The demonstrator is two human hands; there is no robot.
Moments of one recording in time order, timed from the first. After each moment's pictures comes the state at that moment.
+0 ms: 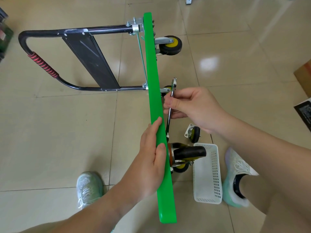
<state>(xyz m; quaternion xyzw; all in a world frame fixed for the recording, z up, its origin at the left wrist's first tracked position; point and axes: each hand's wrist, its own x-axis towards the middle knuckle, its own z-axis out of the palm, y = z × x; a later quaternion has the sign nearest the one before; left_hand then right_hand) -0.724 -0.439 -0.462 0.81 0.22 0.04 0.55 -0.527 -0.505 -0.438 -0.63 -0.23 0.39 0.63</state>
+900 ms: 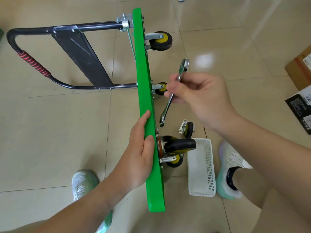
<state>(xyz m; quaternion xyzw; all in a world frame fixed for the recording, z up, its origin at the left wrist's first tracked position) -0.722 -0.443 -0.463 0.80 0.24 0.05 0.55 -0.539 -0.537 -0.410 -0.61 -0.24 0.24 0.71</state>
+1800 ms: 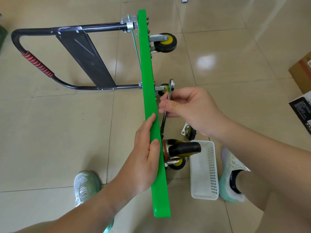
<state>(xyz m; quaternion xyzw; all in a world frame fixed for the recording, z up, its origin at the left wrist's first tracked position) -0.722 -0.441 -0.465 0.80 0.23 0.05 0.56 -0.542 -0.520 -0.430 -0.63 -0.26 0.35 0.64</state>
